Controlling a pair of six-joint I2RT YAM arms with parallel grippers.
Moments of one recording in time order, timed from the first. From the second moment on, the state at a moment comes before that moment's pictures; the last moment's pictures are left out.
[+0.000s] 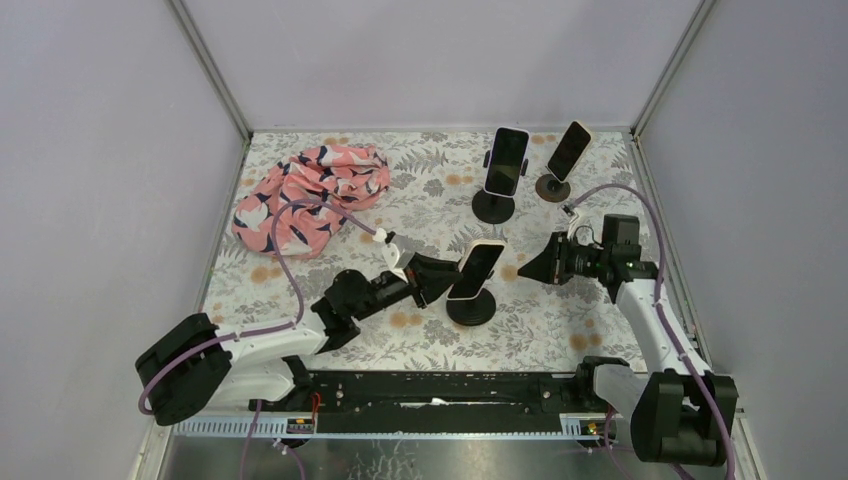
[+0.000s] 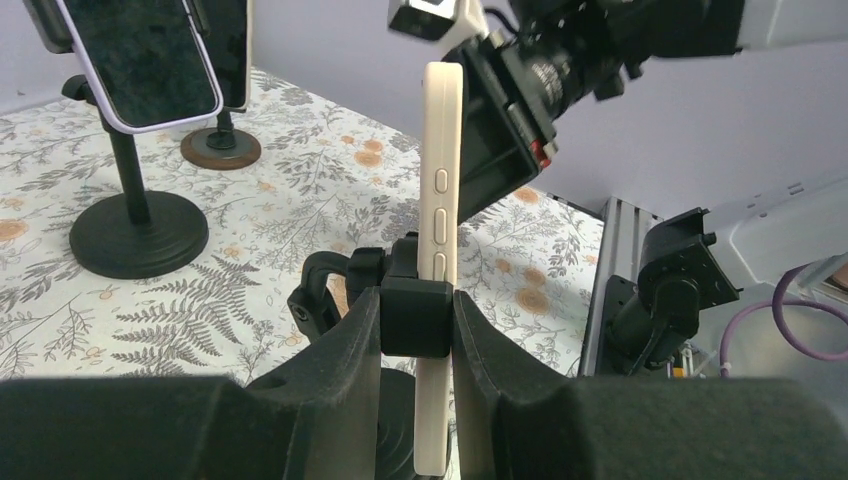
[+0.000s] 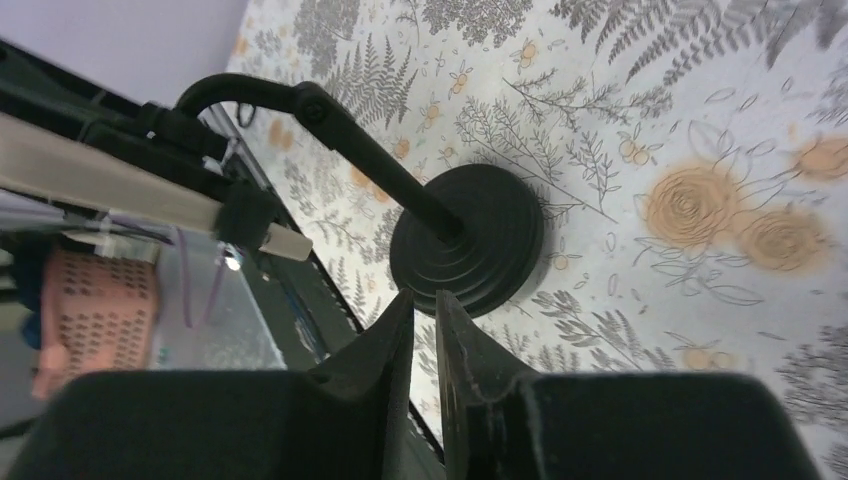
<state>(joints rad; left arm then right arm) -0.93 1.17 0.39 0.95 0.18 -0.29 -0.06 1.03 0.68 -0.52 -1.02 0.00</state>
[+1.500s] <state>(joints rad) -1.08 1.52 0.27 1.56 0.00 -0.34 0.23 1.75 0.70 -0.30 -0.98 0.32</state>
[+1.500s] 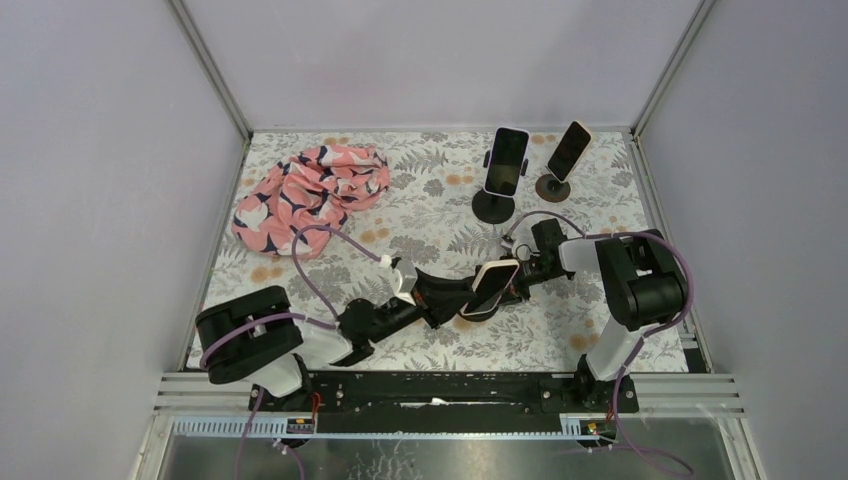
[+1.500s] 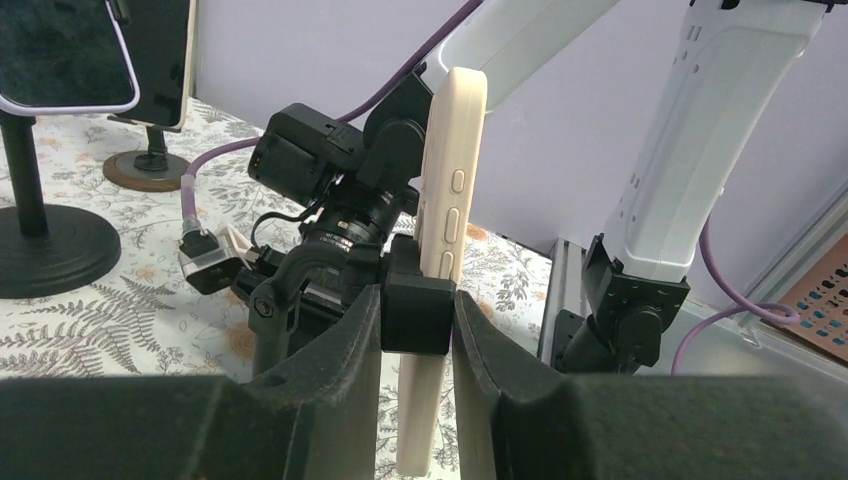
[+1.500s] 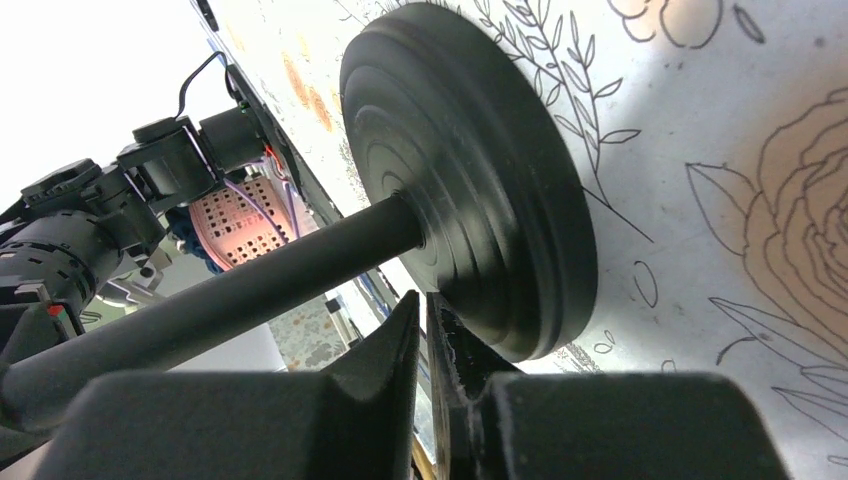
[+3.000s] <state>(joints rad) -1.01 1.64 0.35 1.57 -0.12 -0.85 0.15 1.57 0.73 -0.27 -0.97 0.32</state>
